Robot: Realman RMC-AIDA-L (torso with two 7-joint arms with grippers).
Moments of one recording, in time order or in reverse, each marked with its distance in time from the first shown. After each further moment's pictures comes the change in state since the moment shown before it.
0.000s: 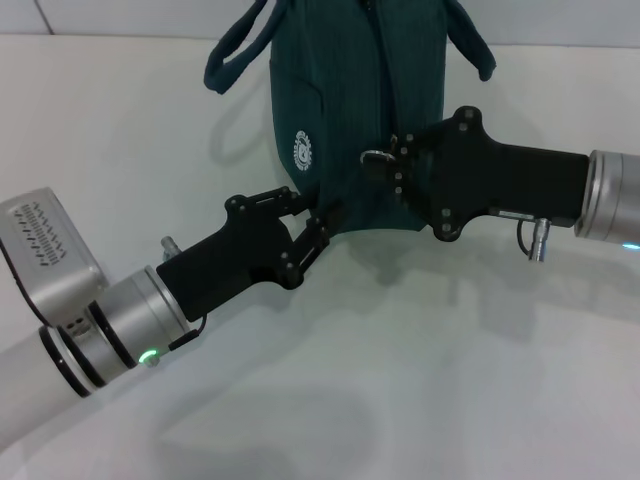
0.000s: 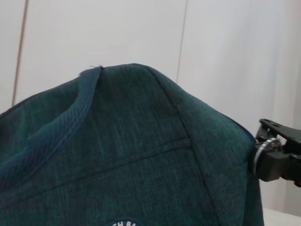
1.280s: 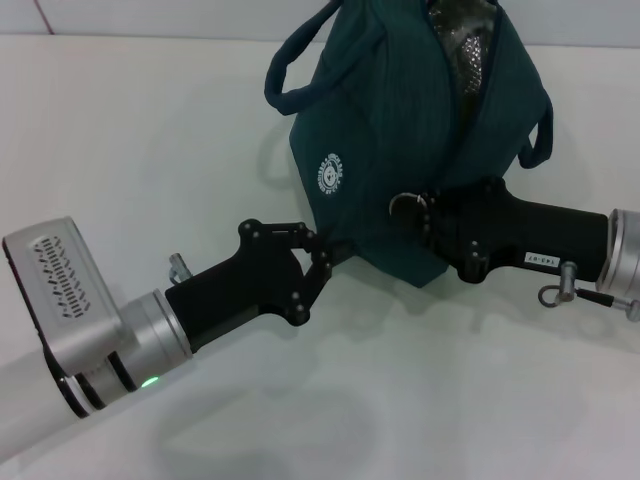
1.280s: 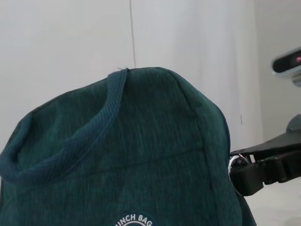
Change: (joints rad) left arm 0.017 0.001 0.001 0.005 0.089 0.006 0.184; right arm -0.037 -0.003 -0.009 0.146 0.038 -0.050 0.421
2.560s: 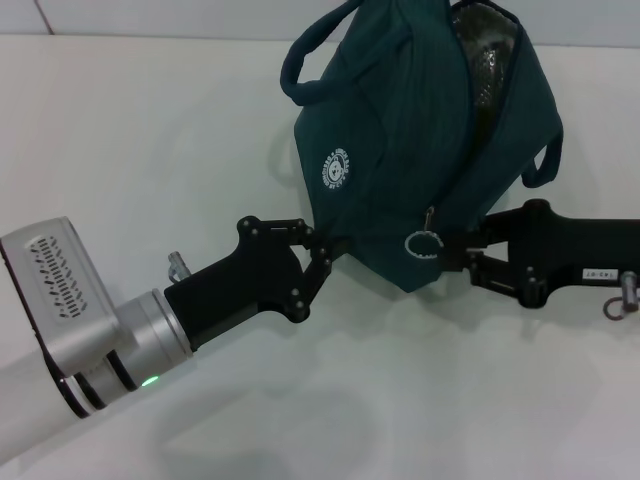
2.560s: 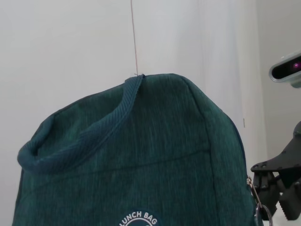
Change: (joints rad) left arm -0.001 -0.001 -0.008 -0.009 -0.008 0.011 0.009; right arm 0.002 -0.104 0.008 -0.075 -0.181 -0.042 0.160
